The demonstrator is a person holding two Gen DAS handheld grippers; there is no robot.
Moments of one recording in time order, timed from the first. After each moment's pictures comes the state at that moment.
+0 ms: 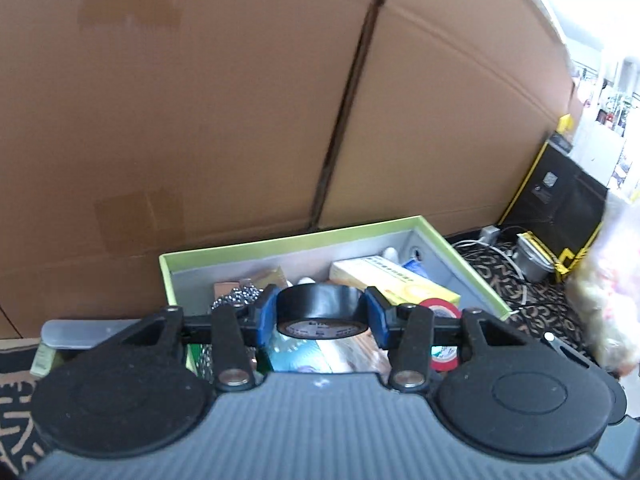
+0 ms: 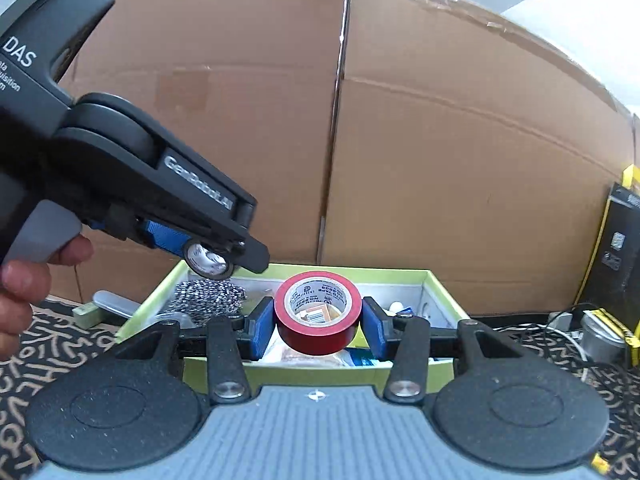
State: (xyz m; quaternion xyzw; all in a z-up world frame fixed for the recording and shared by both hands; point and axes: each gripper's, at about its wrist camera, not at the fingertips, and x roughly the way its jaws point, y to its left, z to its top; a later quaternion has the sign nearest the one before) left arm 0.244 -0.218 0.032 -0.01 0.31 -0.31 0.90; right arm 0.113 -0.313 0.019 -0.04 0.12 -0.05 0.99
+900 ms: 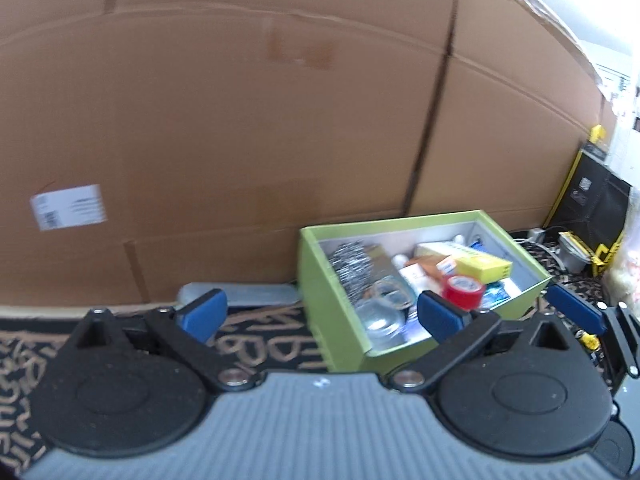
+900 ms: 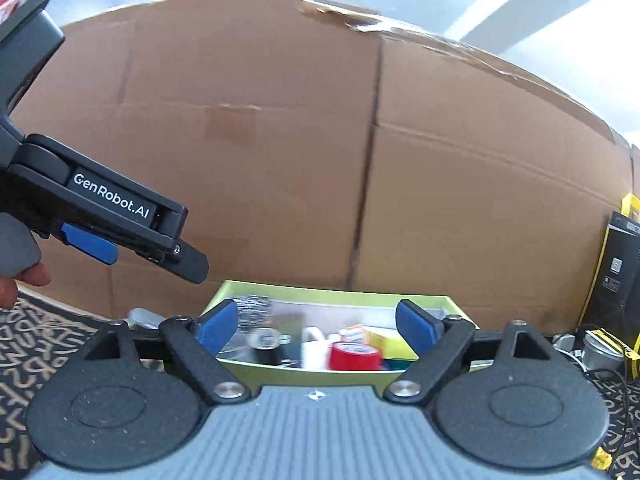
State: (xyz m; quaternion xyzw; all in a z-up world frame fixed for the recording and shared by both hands) left arm 0.181 -0.104 0.045 0.00 0.29 -0.22 0.93; right arm 0.065 -0.268 0.022 -0.06 0.06 -0.04 1.00
